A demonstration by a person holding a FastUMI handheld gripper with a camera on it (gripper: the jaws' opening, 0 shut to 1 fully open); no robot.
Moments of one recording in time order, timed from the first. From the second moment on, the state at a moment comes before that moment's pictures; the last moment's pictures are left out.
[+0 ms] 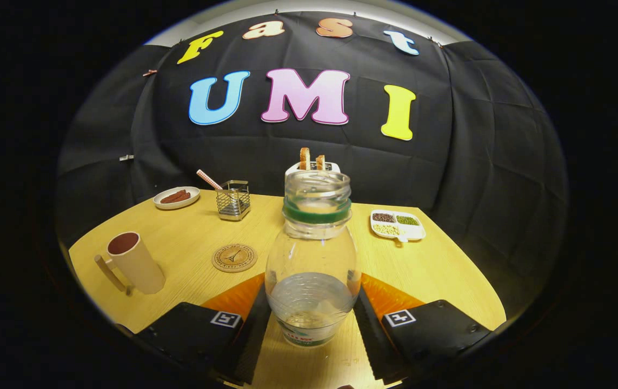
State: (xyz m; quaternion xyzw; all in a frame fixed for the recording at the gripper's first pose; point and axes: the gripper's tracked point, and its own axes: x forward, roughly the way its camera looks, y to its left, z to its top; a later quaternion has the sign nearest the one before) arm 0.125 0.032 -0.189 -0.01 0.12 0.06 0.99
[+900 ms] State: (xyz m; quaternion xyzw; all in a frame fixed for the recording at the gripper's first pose) arm 0.131 0.062 -0.129 -0.21 0.10 0.08 0.97
